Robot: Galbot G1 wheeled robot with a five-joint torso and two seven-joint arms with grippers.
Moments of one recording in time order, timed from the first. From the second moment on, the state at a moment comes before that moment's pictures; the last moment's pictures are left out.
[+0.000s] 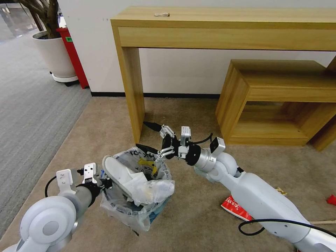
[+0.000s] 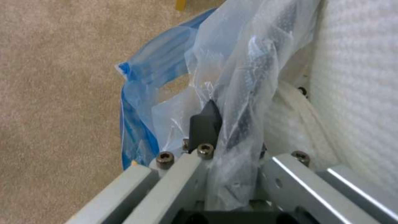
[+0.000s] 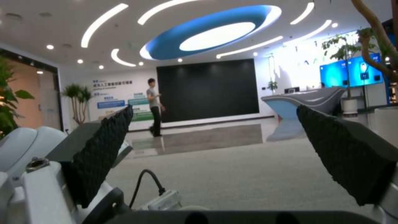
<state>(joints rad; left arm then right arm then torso) 1.44 -0.89 -0.56 -2.38 -1.39 0.72 -0.79 -0.63 0.99 -0.23 1.76 1.06 0.18 -0.75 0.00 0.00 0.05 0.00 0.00</state>
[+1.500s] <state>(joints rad) 1.44 -0.90 -0.59 -2.40 -1.60 0.70 -1.07 -1.14 0.90 0.45 1.92 0.63 0.18 -0.21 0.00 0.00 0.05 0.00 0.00</state>
